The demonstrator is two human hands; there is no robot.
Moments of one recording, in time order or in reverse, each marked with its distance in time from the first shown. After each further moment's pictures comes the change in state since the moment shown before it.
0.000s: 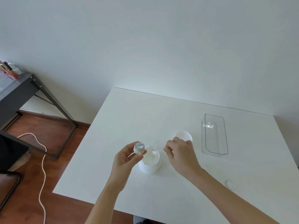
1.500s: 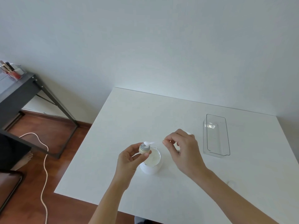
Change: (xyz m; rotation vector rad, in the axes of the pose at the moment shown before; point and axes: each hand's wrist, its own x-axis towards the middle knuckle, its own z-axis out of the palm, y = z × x) left_hand 0.003 0.007 0.014 -0.014 0.006 -0.016; right_hand 0.000 -0.026 -0.037 0.309 0.258 -0.088
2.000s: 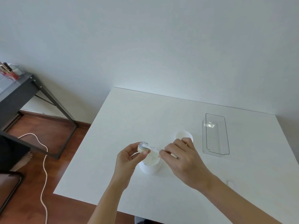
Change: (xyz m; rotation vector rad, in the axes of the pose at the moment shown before) left_hand 0.002 0.002 0.002 -0.045 0.000 -0.002; right_hand -0.018 0.006 -0.004 -0.483 0.065 -0.570
